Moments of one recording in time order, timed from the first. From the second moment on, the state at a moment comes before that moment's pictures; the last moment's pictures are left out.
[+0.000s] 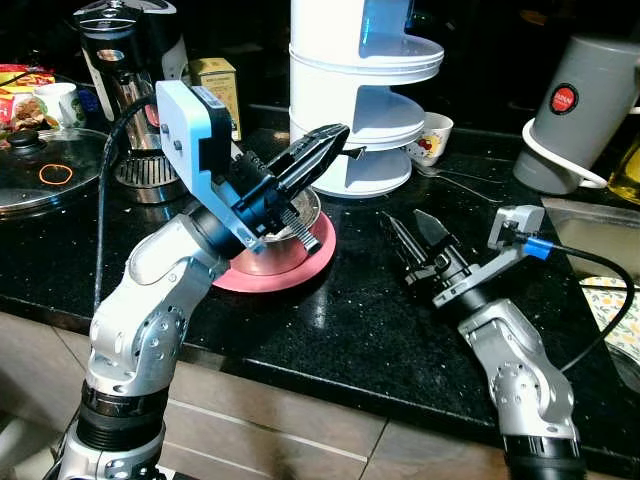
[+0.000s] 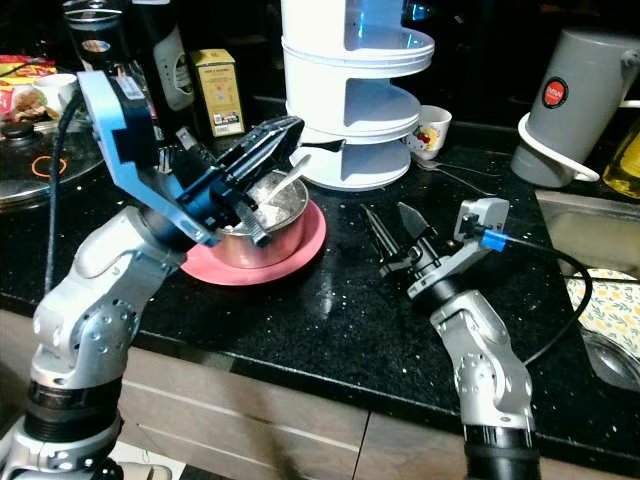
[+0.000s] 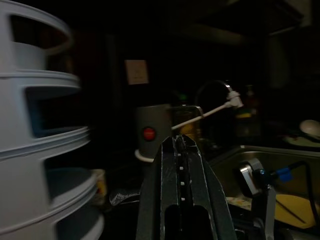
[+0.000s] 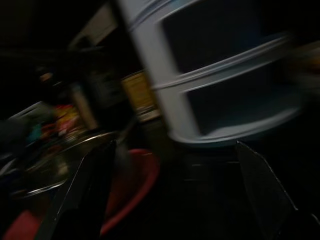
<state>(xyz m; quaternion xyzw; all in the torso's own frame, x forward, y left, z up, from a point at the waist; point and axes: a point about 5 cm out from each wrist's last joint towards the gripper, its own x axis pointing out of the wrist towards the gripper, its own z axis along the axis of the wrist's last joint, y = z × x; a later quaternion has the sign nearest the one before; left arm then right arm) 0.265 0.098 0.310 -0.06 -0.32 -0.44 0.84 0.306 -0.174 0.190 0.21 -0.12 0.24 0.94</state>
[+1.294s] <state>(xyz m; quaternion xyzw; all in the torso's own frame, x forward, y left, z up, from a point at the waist) 0.293 0.113 0.291 -0.01 -0.28 -0.27 0.92 0.309 -0.163 0.188 0.19 -0.12 0.26 0.94</state>
